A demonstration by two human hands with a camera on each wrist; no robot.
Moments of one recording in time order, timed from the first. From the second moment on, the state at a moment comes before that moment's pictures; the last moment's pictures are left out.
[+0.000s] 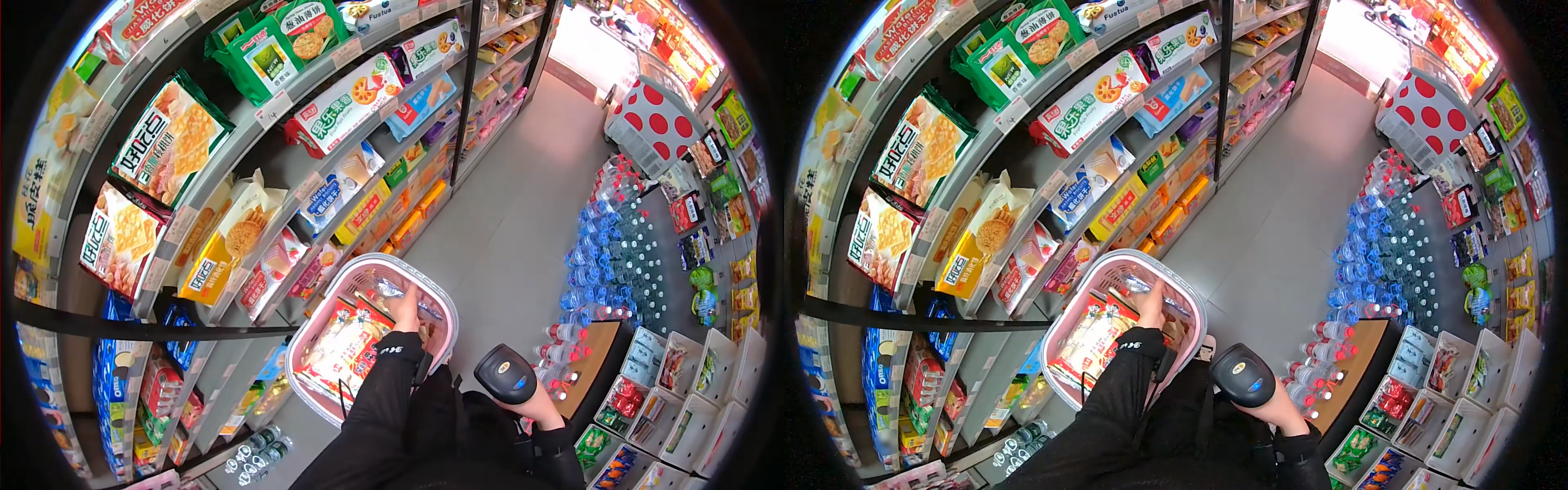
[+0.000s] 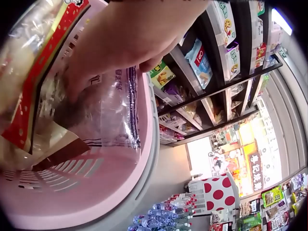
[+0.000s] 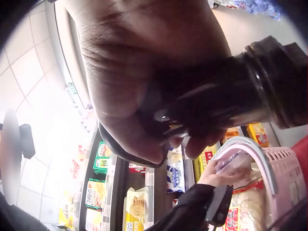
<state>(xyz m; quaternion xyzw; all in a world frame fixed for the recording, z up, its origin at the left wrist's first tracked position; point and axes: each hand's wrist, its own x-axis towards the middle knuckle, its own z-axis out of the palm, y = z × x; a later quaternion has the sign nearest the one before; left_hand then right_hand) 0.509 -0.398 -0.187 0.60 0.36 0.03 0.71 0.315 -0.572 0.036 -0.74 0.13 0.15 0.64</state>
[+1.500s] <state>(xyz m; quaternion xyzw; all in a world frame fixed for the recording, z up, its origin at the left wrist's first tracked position) 0.186 -0.084 -0.035 0.24 0.13 -0.28 0.92 0.149 -0.430 0.094 -0.49 0.07 0.15 0.86</state>
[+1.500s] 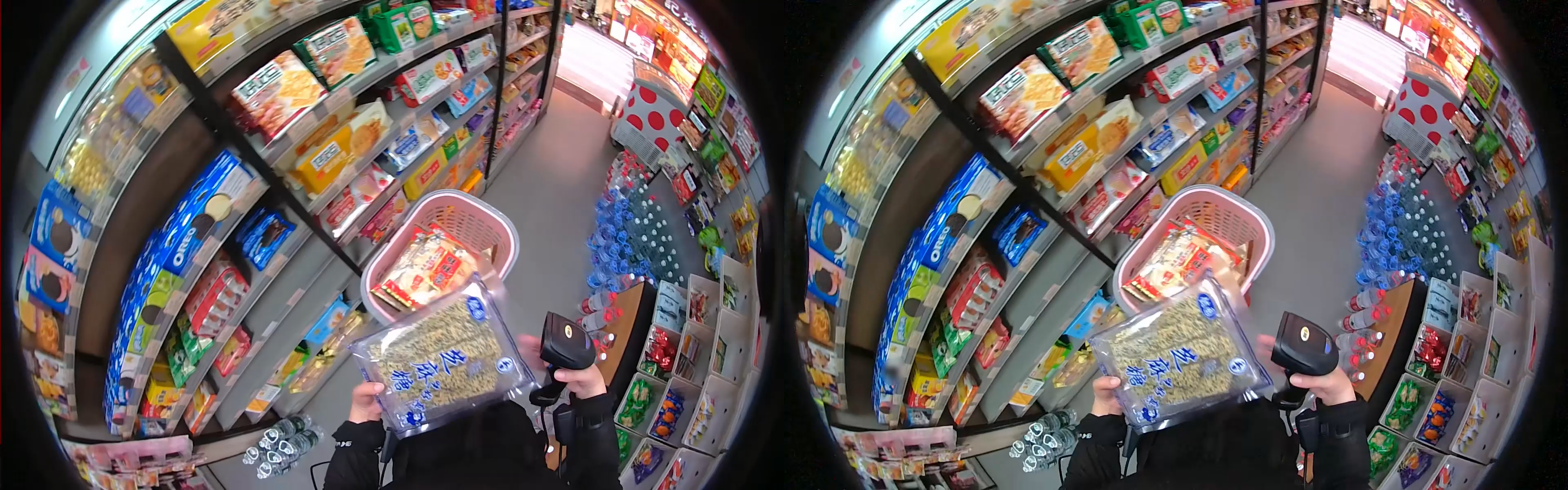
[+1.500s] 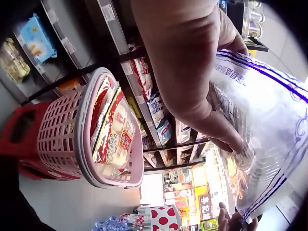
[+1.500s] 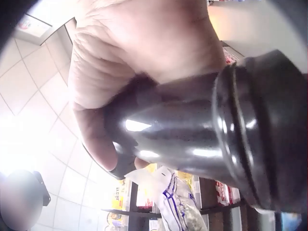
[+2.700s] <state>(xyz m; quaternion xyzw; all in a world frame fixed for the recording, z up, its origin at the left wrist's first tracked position) 0.192 0.181 -0.049 -0.05 -0.03 -0.39 0.92 0.178 -0.104 0.081 -0.66 -0.18 0.28 0.67</state>
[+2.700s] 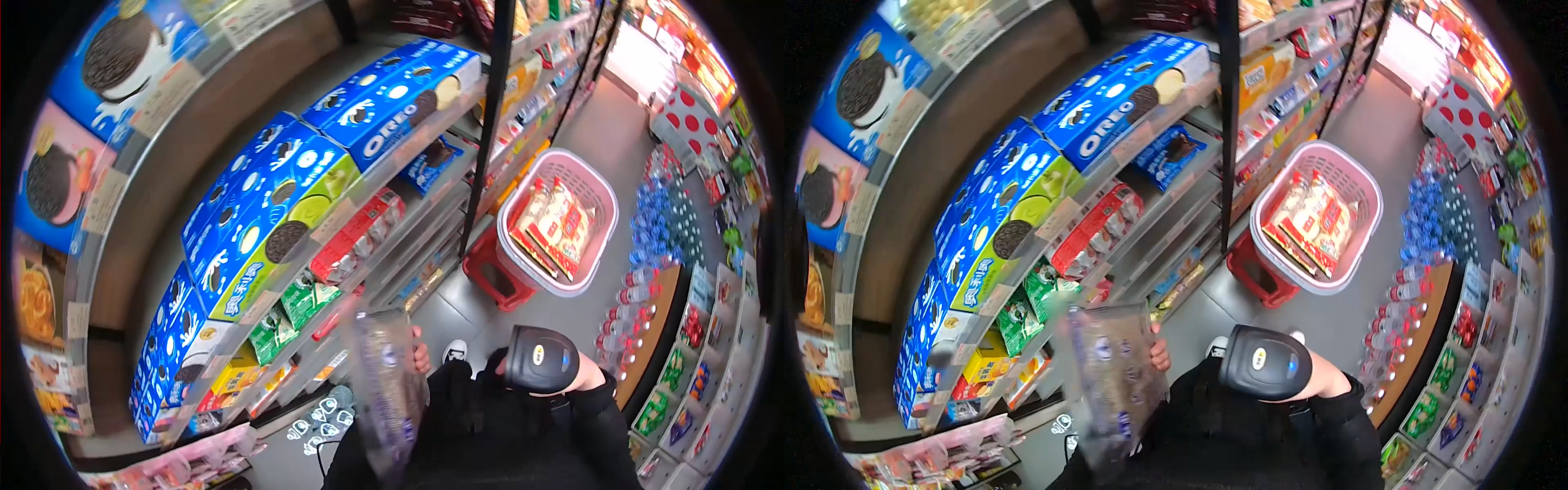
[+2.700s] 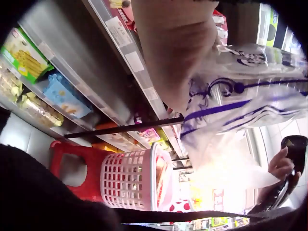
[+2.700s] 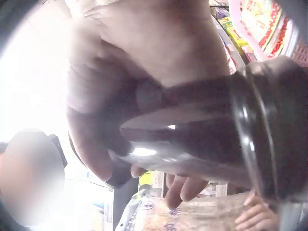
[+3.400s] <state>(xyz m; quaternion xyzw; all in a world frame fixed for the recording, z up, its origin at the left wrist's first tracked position) 0.252 0.181 -0.031 0.04 0.11 -0.52 0.84 0.152 -0.077 0.067 -0.70 -0.21 0.27 0.63</state>
